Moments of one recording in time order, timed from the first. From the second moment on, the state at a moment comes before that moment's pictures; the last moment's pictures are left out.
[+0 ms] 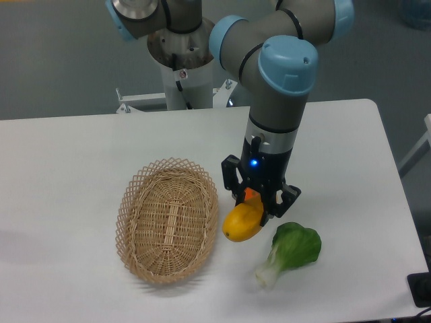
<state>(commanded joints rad) 2.48 -1.88 -1.42 -1.13 1.31 1.10</state>
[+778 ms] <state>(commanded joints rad) 2.37 -1.83 -1.51 -1.08 1.37 0.88</state>
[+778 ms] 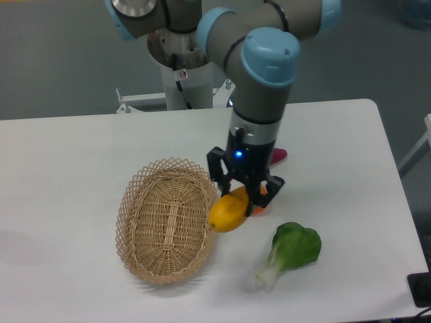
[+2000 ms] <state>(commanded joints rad) 2.12 -2.00 -1.73 -0.90 1.59 0.85</state>
